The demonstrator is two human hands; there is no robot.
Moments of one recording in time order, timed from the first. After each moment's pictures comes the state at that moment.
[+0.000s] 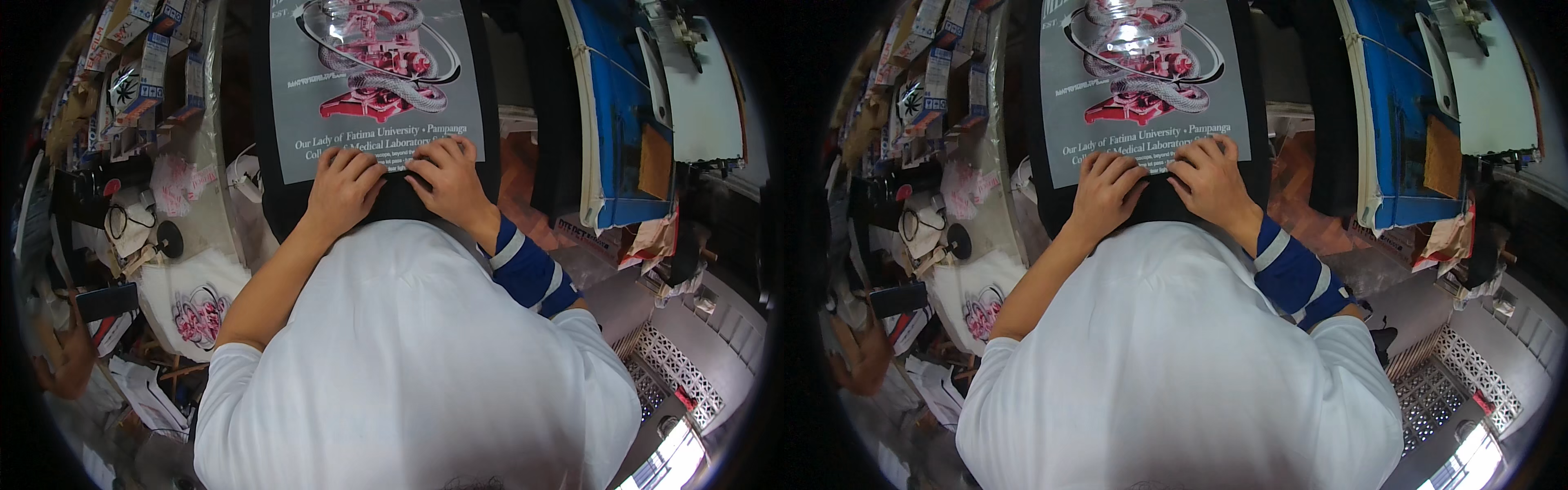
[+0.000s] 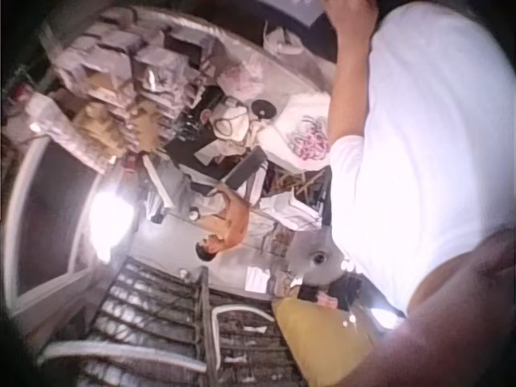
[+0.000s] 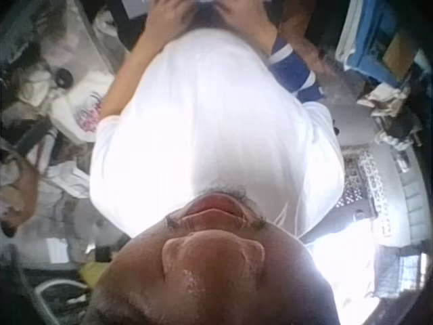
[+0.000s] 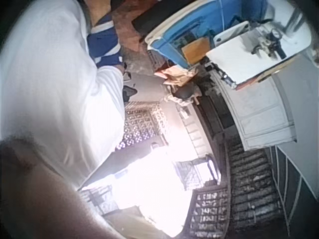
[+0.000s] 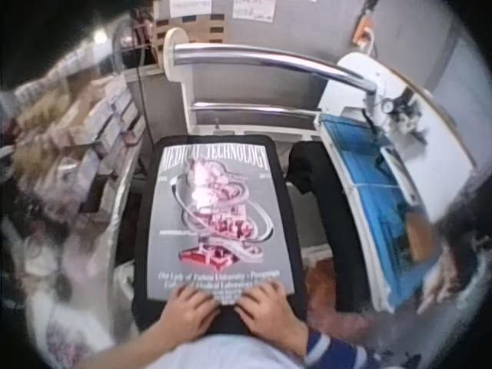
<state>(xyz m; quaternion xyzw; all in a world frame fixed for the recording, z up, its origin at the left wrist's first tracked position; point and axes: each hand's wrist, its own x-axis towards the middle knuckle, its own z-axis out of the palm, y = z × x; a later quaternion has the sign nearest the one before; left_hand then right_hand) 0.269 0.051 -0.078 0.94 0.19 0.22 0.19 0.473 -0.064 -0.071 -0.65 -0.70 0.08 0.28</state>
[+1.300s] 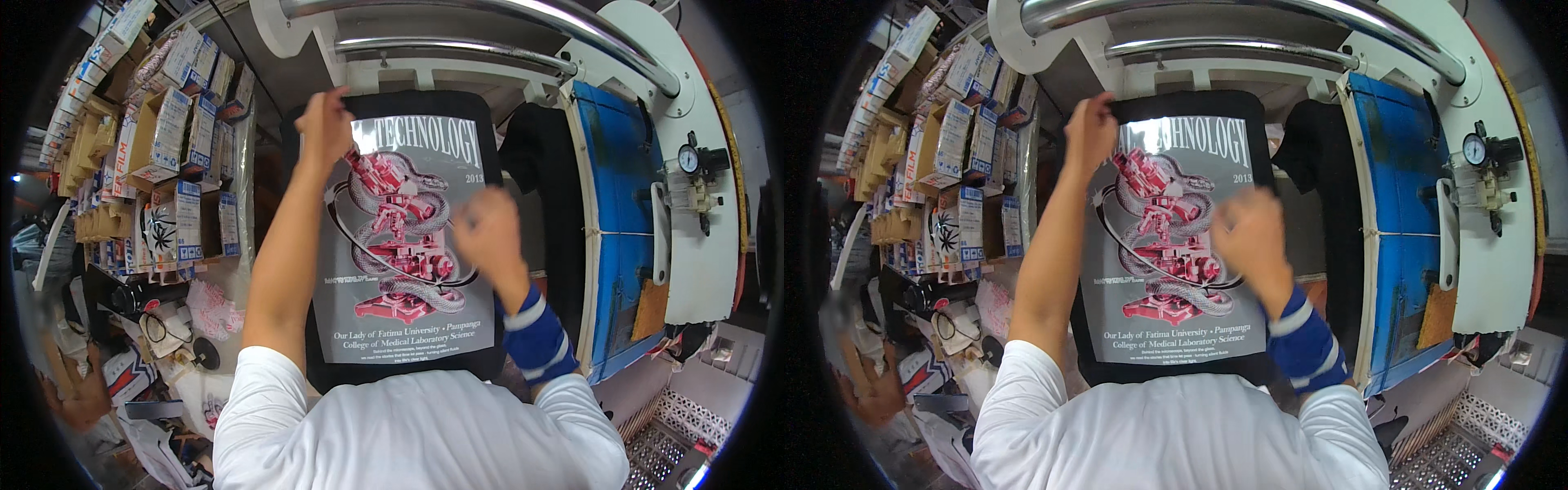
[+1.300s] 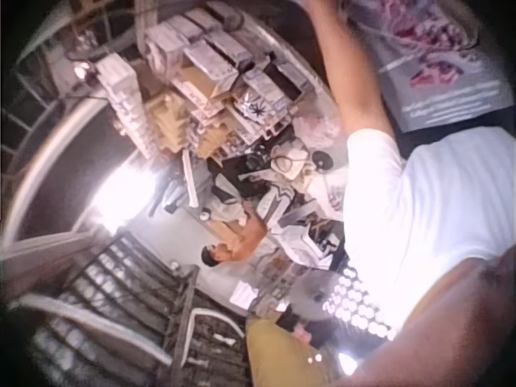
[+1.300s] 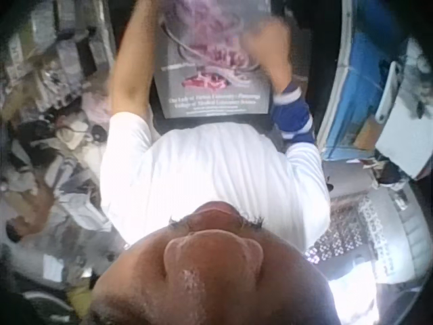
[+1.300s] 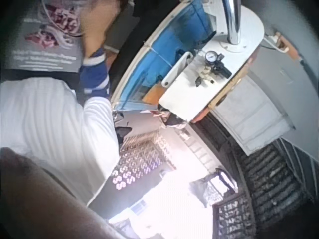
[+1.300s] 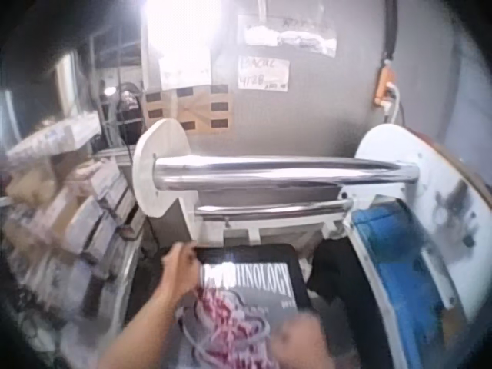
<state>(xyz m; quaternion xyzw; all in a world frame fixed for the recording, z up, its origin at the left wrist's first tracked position) 0.440 0.432 -0.083 0.82 0.42 0.34 0.20 0.603 0.145 -0.042 -0.74 -0.60 -0.01 0.31</state>
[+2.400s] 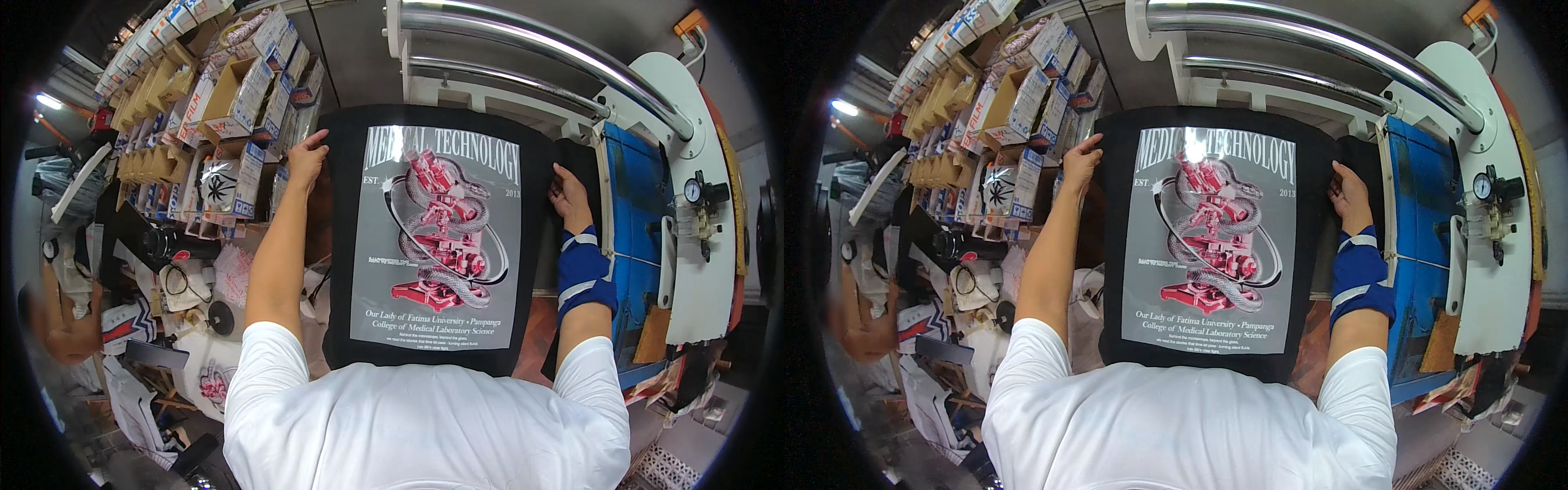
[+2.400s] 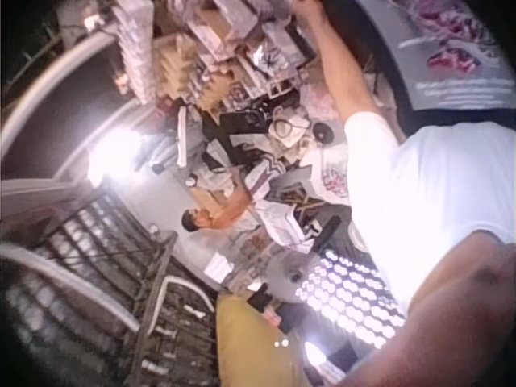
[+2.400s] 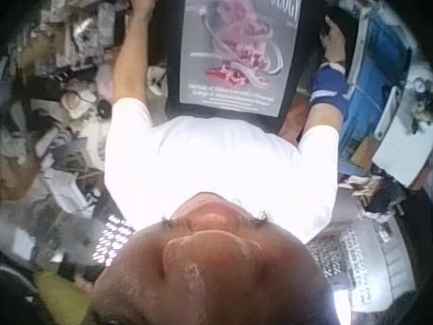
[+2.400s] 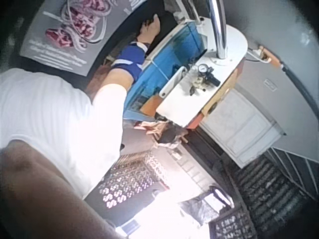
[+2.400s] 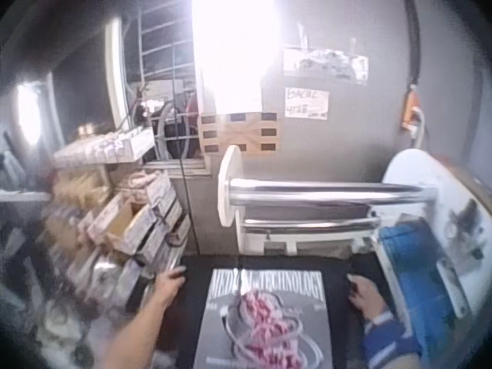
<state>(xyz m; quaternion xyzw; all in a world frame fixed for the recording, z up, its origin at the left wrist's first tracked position) 0.248 0.466 -0.142 0.55 0.49 0.42 0.54 0.785 0.202 -0.115 -0.65 0.00 0.44 0.62</state>
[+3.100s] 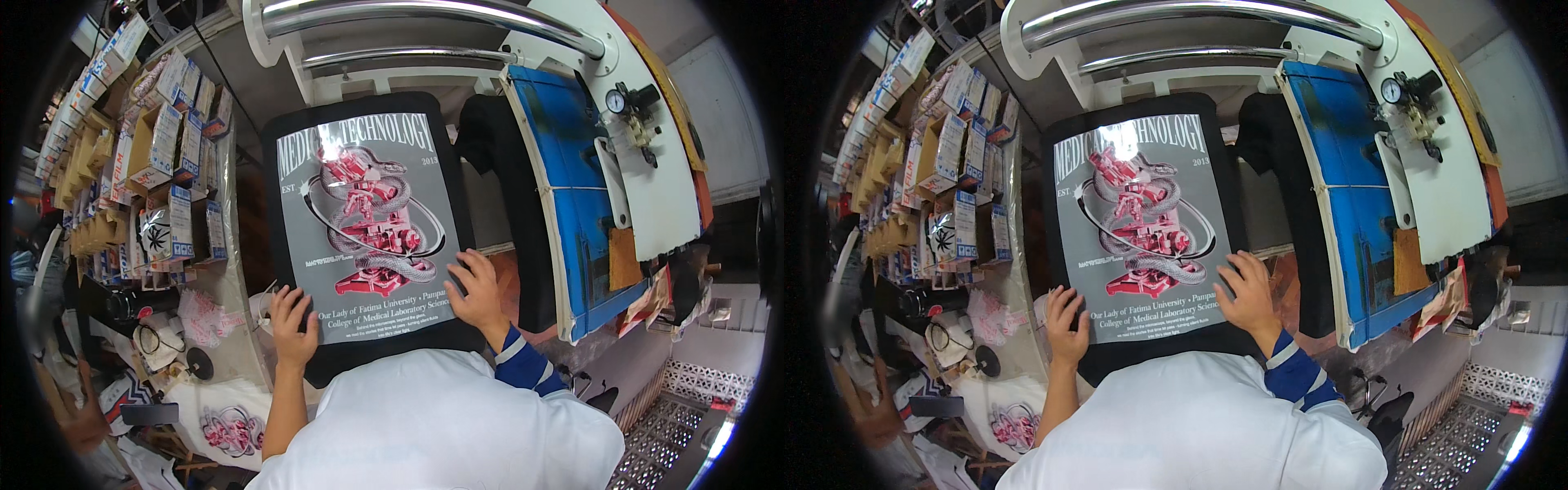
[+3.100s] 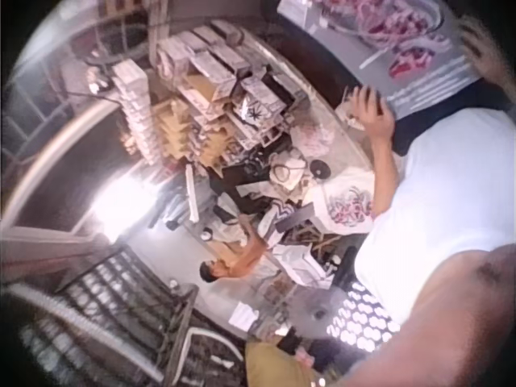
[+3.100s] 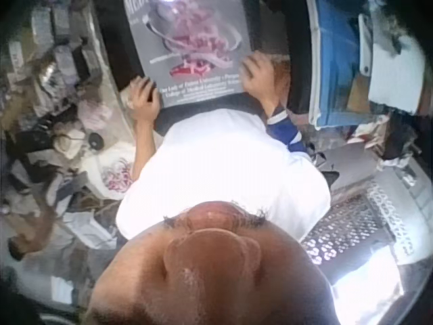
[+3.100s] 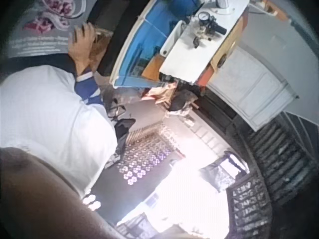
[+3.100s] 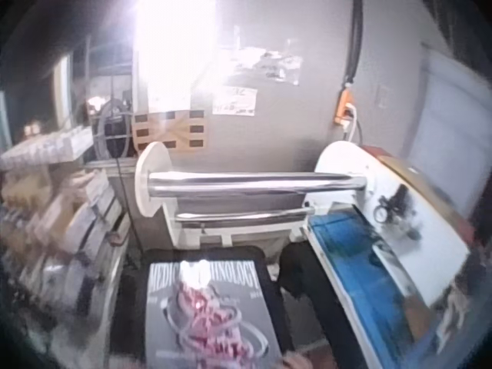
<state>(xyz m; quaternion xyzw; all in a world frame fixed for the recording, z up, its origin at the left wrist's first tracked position) 0.203 0.140 -0.080 0.85 0.38 0.27 0.24 0.552 -0.034 -0.069 -0.76 -0.58 0.03 0.30</state>
